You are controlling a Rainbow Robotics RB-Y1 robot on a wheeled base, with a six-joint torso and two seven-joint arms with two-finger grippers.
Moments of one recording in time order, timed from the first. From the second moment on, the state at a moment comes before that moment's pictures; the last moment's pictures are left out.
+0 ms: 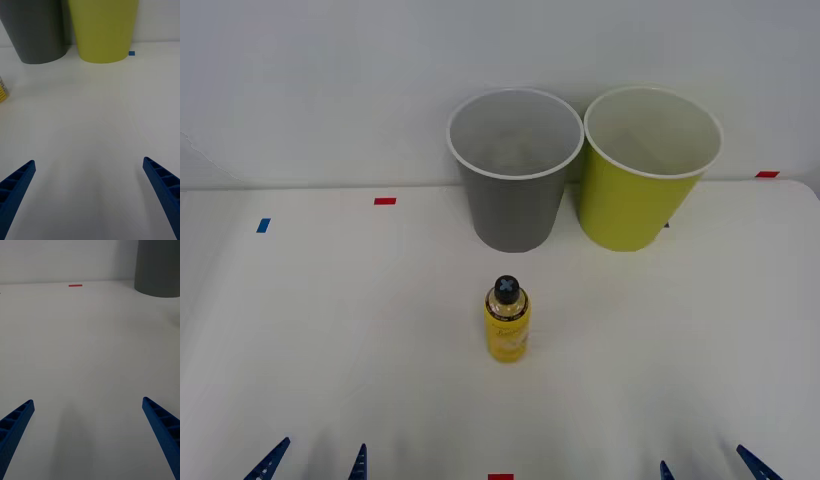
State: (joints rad) right arm 0.95 -0.48 0.28 -1.93 -0.10 -0.46 1.43; left arm 0.91 0.28 -0.23 -1.86 -0.03 -0.42 -1.41
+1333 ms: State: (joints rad) right arm 0.95 -0.48 0.28 -1.93 -0.10 -0.46 1.43; left arm 0.91 0.28 -0.23 -1.86 -0.03 -0.42 -1.41
